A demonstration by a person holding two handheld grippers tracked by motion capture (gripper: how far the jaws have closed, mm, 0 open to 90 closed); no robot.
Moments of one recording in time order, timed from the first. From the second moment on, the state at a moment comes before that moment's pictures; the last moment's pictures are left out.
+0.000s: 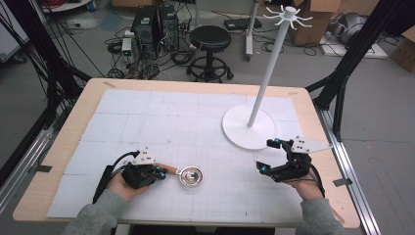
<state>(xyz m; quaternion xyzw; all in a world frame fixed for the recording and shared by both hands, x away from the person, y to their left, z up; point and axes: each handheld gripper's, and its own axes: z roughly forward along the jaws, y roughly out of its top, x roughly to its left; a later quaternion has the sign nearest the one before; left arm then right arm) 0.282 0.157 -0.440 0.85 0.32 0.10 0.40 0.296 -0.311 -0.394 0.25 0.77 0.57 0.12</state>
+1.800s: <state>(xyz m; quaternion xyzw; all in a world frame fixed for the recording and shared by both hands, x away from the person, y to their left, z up) 0.327 0.115 -0.432 0.83 0.32 0.11 0.44 0.298 -0.307 -0.395 0.25 0.78 0.57 0.12</state>
